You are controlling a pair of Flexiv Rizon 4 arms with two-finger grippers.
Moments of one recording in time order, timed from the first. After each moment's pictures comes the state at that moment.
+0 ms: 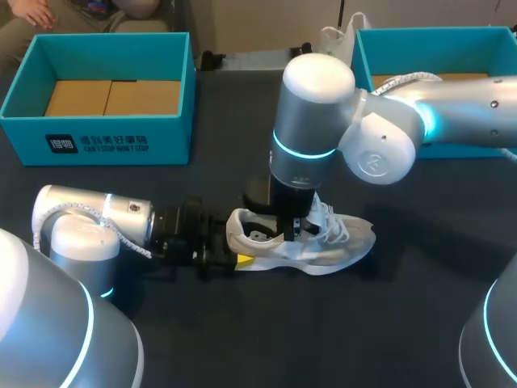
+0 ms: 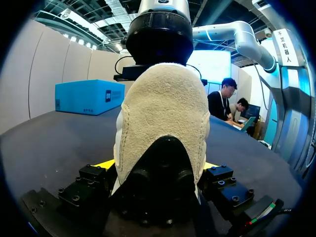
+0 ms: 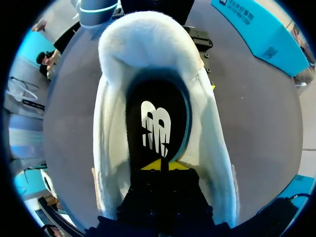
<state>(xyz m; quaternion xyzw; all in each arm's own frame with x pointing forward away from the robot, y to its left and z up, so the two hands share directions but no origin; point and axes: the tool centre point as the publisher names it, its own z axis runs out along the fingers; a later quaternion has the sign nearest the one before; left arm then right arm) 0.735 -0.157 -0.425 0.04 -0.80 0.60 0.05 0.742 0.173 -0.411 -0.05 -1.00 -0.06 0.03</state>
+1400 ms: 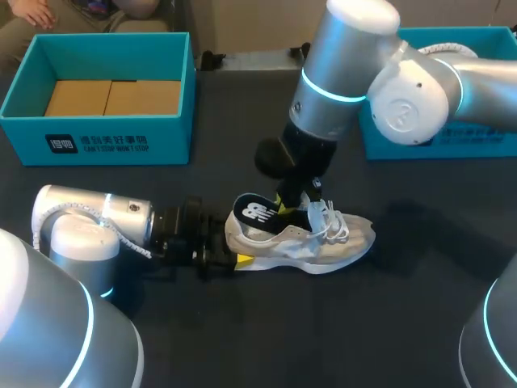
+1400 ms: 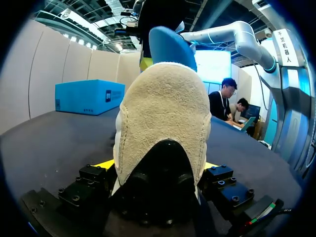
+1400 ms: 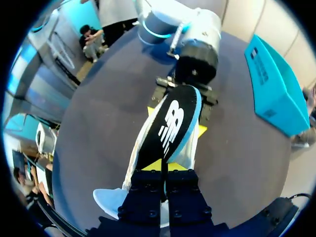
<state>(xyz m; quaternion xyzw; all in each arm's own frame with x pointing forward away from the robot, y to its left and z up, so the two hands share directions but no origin) 0.735 -0.156 -0.425 0.04 -0.80 0.60 0.05 0.757 0.181 -0.323 0.17 -0.97 -0.15 0.04</state>
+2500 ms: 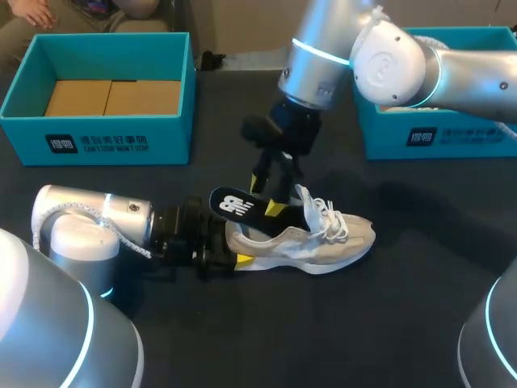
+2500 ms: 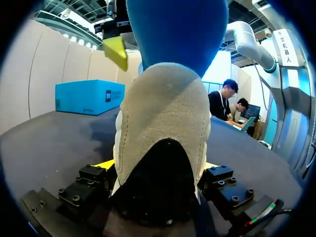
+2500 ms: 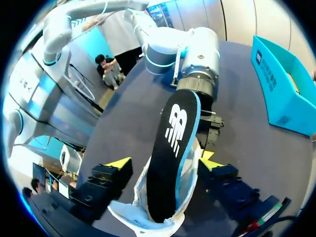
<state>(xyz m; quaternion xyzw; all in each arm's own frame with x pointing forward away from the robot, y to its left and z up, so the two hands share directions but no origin) 0.735 -0.156 -0.425 0.04 -0.80 0.60 0.05 0.753 0.212 -0.304 0.13 -0.95 -0.22 0.19</state>
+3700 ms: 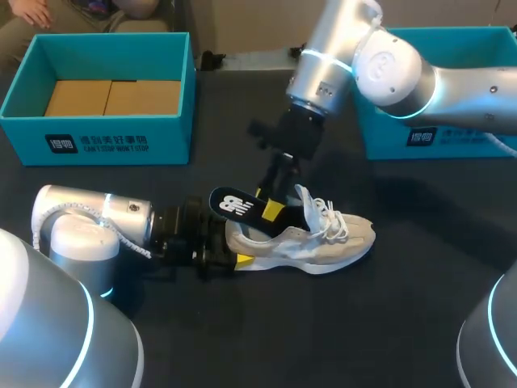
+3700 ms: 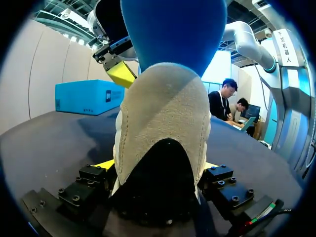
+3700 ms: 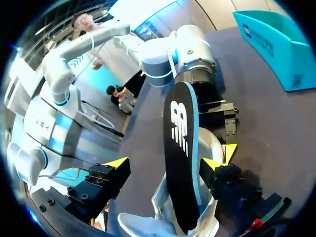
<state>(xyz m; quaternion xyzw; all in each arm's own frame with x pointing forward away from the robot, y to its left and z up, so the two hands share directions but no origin) 0.735 -0.156 -0.425 0.04 -0.80 0.60 0.05 0.732 0.214 -0.311 0.01 -0.91 -0.24 0.34</state>
